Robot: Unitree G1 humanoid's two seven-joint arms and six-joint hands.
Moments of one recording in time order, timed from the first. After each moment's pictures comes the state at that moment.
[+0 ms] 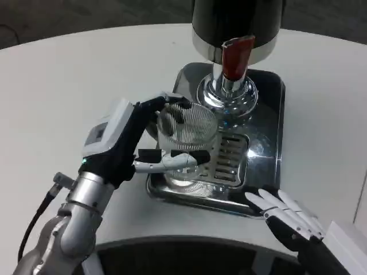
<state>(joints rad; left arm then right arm) -0.60 0.34 -0.09 0.62 0.53 -0.61 0.21 0.63 -0.30 0.01 -0.95 -0.49 -0.18 0.30</state>
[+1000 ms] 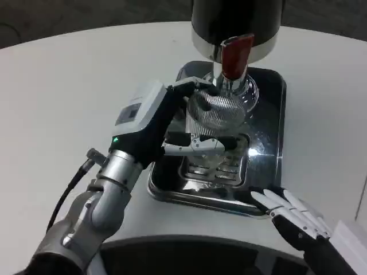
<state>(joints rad) -0.78 0.31 -0.22 0.76 0.55 -0.56 0.28 0.65 -0.28 -0.01 -0.95 -0.48 -0.19 0.30</state>
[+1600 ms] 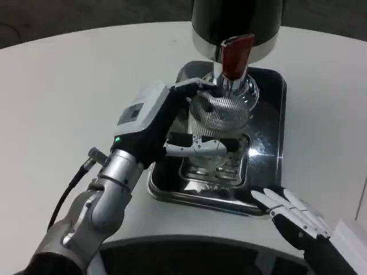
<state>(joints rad) -0.77 0.31 -0.22 0.75 0.55 -0.56 0.25 0.65 -0.28 -0.01 -0.95 -0.47 -0.19 0.30</state>
